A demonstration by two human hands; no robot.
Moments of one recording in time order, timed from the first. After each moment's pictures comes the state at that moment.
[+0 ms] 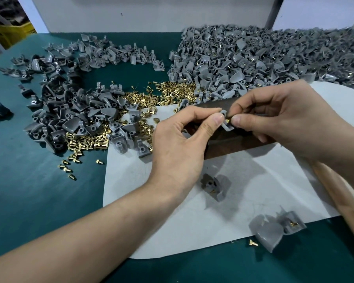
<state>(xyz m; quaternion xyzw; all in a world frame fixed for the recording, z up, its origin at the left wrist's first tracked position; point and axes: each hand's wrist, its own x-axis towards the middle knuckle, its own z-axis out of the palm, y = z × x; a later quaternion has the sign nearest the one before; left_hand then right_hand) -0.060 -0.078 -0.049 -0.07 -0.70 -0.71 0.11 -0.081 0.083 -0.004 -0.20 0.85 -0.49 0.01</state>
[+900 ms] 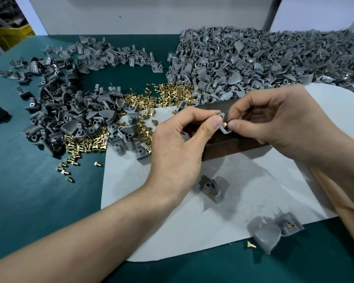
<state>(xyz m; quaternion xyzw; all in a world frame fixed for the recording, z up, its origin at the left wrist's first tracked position) -0.060 -0.079 -0.049 -0.09 -0.70 -0.70 0.10 -0.082 0.082 -0.012 -0.22 0.83 -0.51 -0.01</state>
